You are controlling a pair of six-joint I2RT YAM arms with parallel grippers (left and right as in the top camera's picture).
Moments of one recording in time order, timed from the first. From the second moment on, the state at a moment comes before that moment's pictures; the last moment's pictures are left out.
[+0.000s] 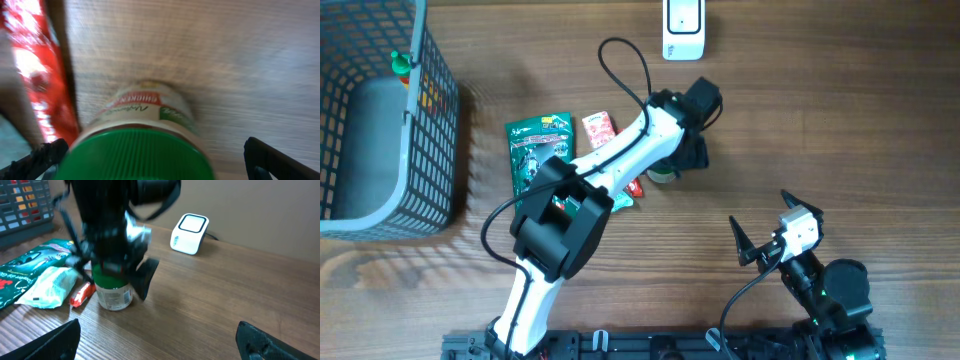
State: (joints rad) left arm -0.70 2.20 1.77 -1.04 -0.08 -0.77; right arm 0.26 0.02 0.09 -0.26 -0.18 -0.10
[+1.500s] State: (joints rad) left arm 0.47 2.03 2.28 -1.21 0.02 -0.65; right arm 0.26 0.02 0.09 -0.26 -0.18 -0.10
